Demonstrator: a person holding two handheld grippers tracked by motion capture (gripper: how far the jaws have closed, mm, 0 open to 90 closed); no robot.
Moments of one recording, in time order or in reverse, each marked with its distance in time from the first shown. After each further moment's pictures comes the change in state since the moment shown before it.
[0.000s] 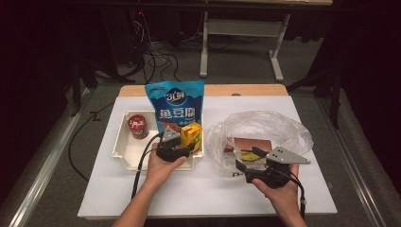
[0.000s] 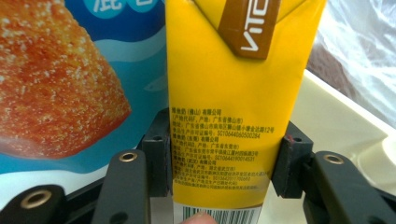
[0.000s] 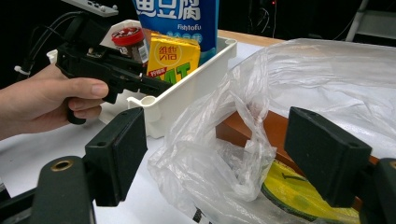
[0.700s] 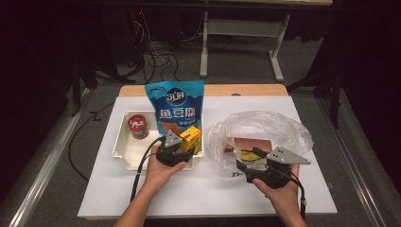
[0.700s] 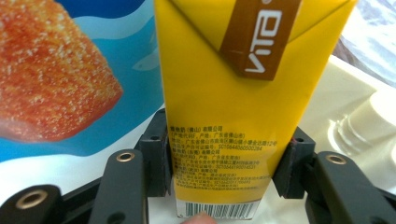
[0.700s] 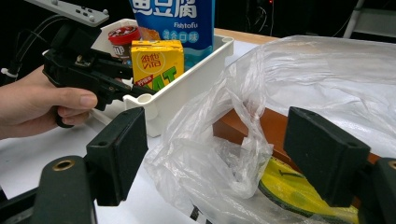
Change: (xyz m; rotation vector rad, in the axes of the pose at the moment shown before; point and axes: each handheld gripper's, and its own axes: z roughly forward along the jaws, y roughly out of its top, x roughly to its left) left arm -0.007 -0.008 -0.004 0.035 0.016 0.080; right arm -0.002 -0.002 0.000 0.002 -0.010 0.005
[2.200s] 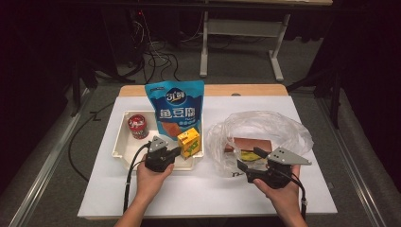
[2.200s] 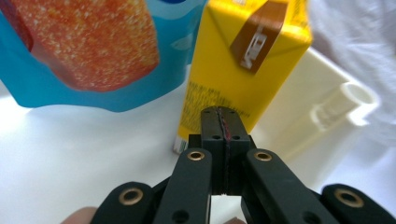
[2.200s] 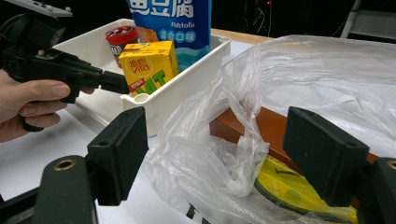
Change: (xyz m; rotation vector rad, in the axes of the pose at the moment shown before) left arm 0.006 -0.016 -0.034 -0.036 0.030 -0.158; right arm -0.001 -0.002 -0.001 -0.004 -0.008 0.000
